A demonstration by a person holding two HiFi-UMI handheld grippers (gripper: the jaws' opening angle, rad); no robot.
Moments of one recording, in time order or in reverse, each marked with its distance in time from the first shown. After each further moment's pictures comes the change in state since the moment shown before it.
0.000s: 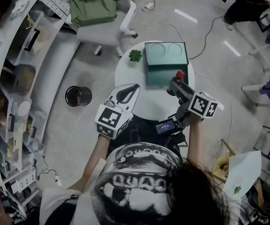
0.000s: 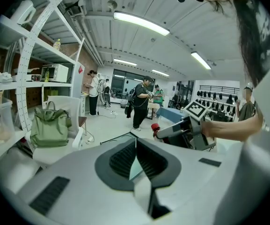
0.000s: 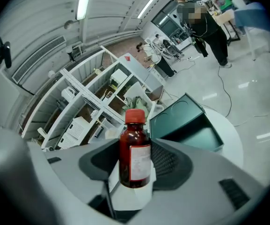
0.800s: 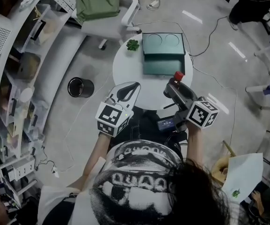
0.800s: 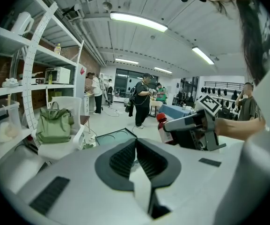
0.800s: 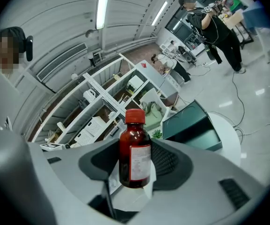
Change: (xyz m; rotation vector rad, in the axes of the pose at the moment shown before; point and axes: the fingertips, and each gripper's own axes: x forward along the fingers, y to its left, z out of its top) left arm -0.009 -0.075 -0.018 0.010 0.019 0.071; right arm -0.079 0.028 -0.026 -0.111 -0.073 0.181
